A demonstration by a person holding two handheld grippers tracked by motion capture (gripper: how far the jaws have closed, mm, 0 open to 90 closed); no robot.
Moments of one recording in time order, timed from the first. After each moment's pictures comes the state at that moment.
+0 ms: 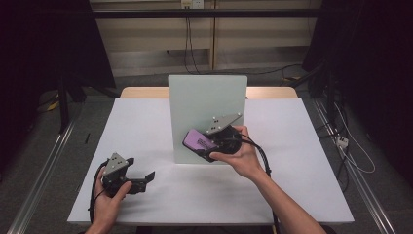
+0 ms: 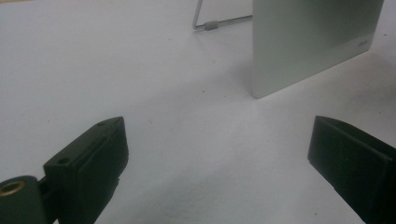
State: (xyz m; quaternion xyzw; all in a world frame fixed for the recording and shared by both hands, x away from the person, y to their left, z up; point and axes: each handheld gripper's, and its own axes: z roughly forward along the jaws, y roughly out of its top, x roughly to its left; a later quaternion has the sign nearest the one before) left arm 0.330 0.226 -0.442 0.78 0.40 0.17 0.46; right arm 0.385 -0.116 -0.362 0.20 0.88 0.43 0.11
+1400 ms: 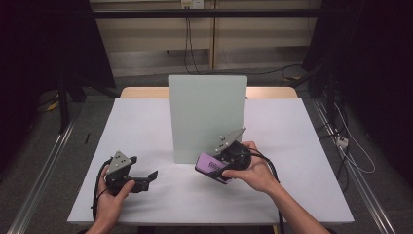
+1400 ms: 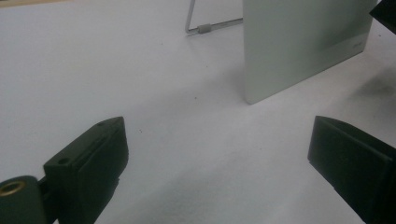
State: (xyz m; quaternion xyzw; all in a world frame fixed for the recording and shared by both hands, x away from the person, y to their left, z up) left arm 0.334 0.219 -0.440 0.78 0.39 0.17 0.46; right arm 0.359 -0.138 -0.392 0.19 0.91 0.36 0.02
